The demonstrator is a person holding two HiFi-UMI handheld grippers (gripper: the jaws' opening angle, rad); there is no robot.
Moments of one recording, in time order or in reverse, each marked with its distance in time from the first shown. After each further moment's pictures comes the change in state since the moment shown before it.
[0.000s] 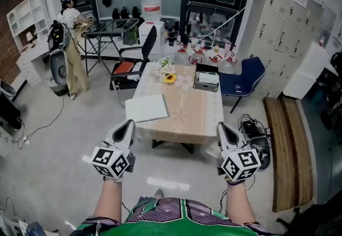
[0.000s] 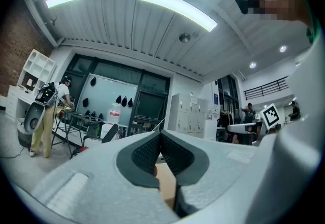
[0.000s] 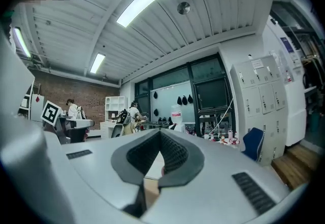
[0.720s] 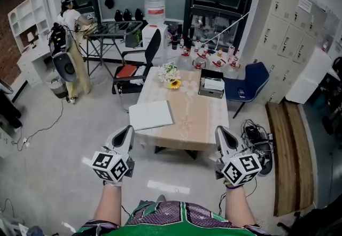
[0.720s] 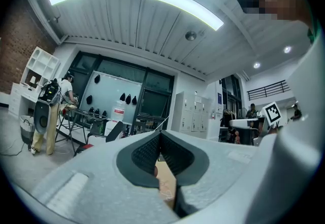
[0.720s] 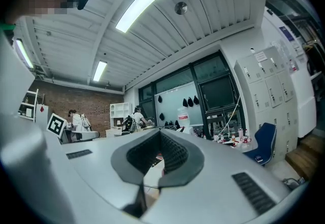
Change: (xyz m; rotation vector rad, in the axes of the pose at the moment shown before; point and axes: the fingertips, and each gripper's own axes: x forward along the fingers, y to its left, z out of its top) left arm 0.007 0.054 -0.007 -0.024 0.024 0.025; right arm 0.045 0.028 0.006 0.067 -0.045 0.066
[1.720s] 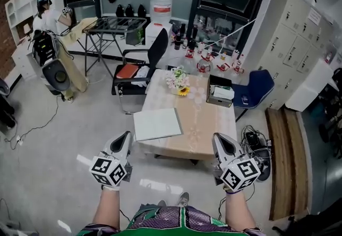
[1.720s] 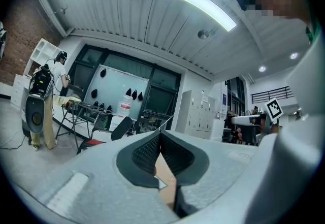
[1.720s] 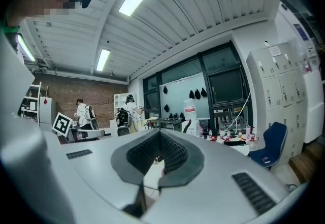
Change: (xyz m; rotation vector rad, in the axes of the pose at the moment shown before) left arm 0.028 0.123 -0.022 -0.055 0.033 0.016; right arm 0.114 0.046 -0.030 -0.051 0.104 0.047
